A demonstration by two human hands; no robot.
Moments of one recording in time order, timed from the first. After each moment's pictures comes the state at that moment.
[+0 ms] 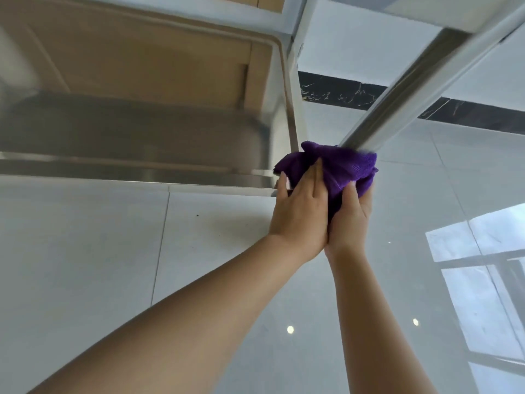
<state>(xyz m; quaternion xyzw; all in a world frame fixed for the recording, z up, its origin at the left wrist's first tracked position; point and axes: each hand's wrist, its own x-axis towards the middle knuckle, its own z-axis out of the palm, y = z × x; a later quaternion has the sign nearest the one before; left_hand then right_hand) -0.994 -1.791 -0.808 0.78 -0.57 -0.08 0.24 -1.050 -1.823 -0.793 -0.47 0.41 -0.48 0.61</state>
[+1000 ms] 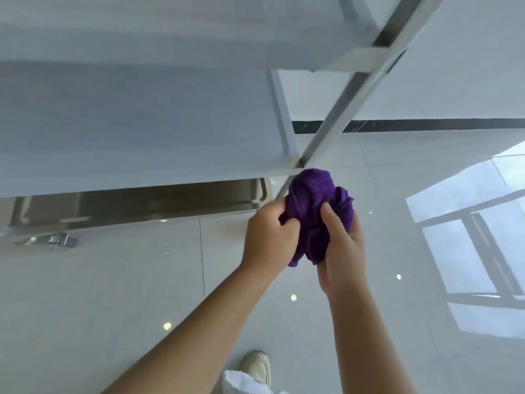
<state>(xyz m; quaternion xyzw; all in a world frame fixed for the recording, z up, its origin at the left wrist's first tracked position) -0.994 -1.647 -0.431 0.70 -0.30 -0.41 0.49 -1.090 -1.682 -0.437 -0.40 0.52 -0.40 0.64</state>
